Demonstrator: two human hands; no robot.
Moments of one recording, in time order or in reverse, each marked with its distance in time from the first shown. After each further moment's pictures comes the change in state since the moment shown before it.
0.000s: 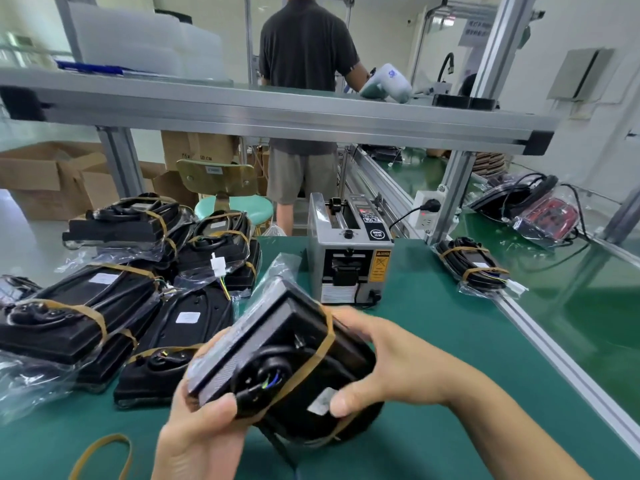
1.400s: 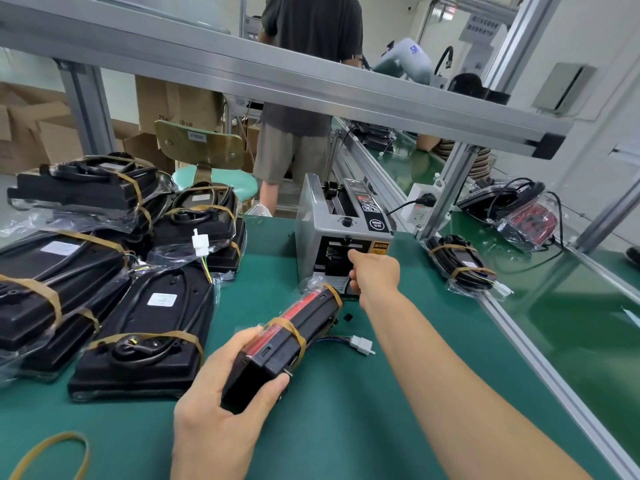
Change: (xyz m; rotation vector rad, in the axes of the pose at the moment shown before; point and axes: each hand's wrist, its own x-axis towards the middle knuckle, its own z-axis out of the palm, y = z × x) left_hand 0.003 -0.044 -0.014 0.963 0.147 0.230; right_hand 0.123 0.060 -0.036 0.516 1.146 0.574
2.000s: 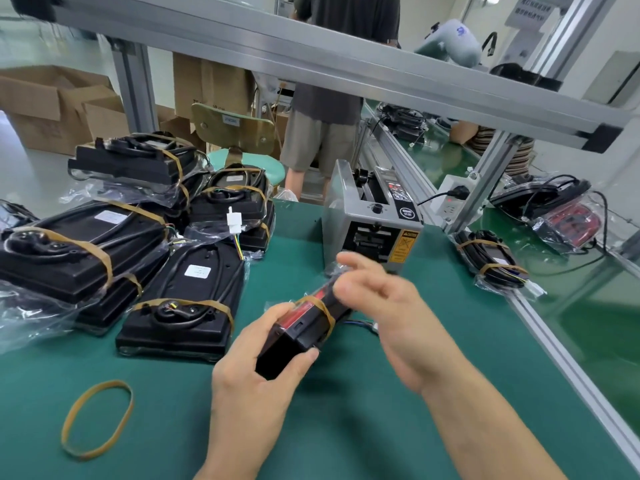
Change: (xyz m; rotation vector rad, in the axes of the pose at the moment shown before) left_hand -0.003 0.011 0.000 -0.075 0.003 -0.064; right_hand -0.125 0.001 -0.048 -0.040 -0.799 -0.303
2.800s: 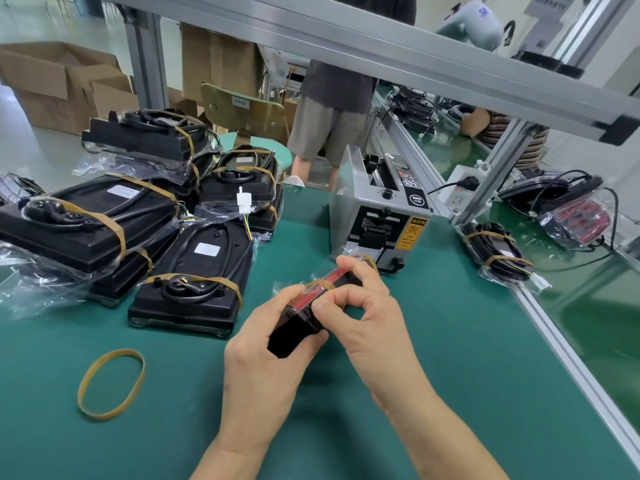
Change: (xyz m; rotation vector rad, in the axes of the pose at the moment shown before) left_hand -0.007 0.008 0.002 -0.026 -0.010 -0.039; right_hand -0.021 0.034 0.028 -0.315 0.176 -0.066
